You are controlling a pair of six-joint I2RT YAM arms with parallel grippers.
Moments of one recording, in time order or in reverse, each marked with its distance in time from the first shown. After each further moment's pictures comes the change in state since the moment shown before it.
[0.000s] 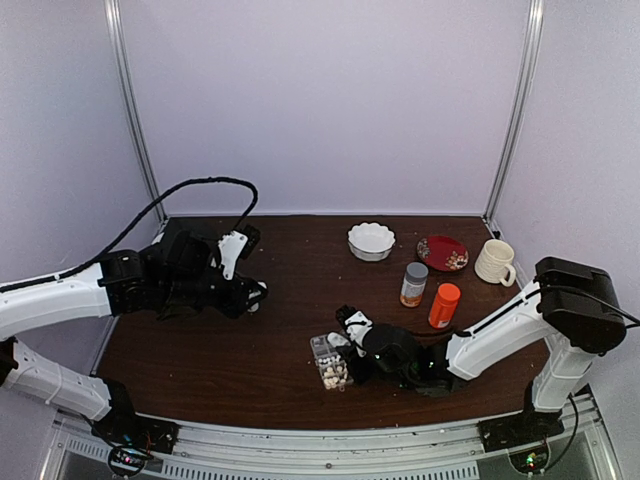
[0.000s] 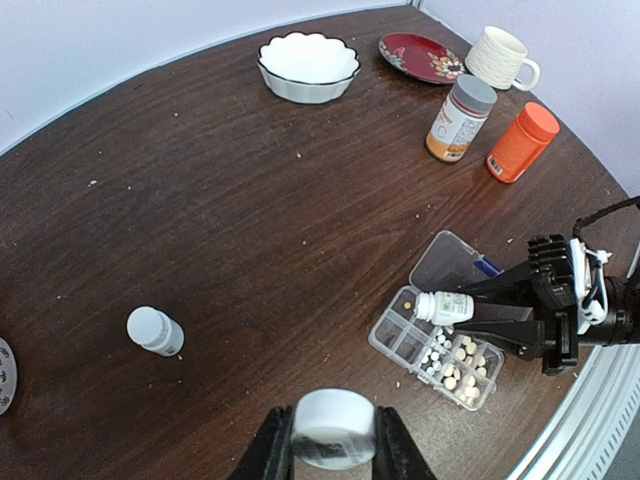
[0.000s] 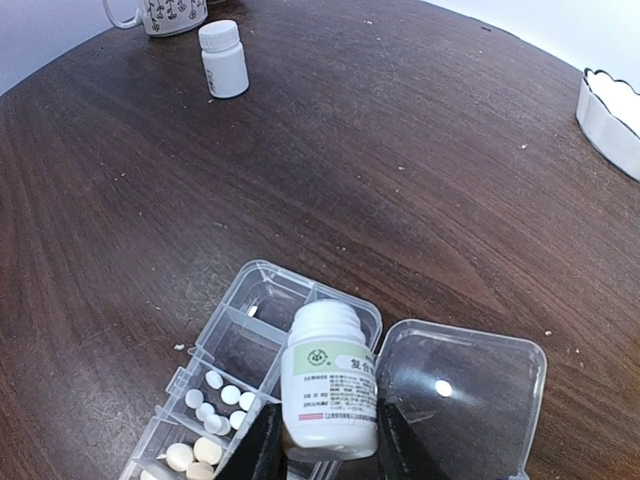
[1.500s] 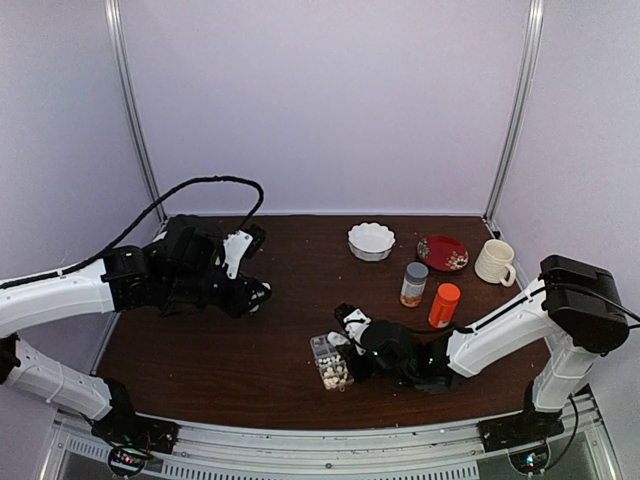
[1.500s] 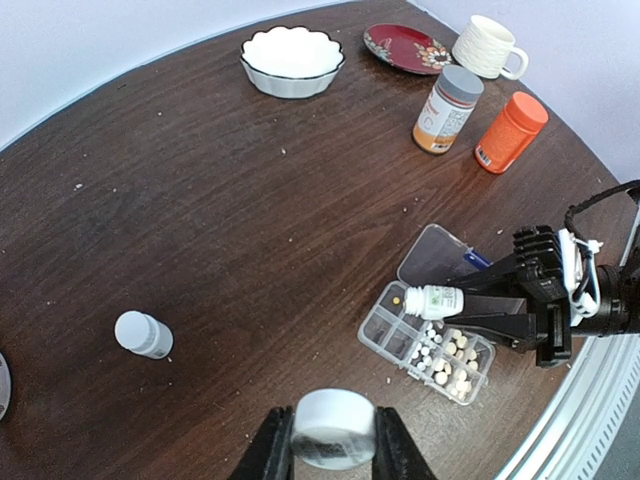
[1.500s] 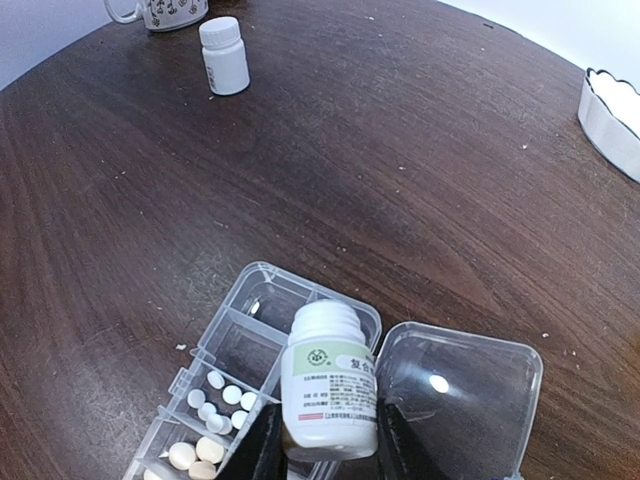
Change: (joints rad) left arm 0.000 0.028 0.032 -0.022 0.034 0.016; right arm -0.005 -0.018 0.026 -0.067 -0.011 -0.001
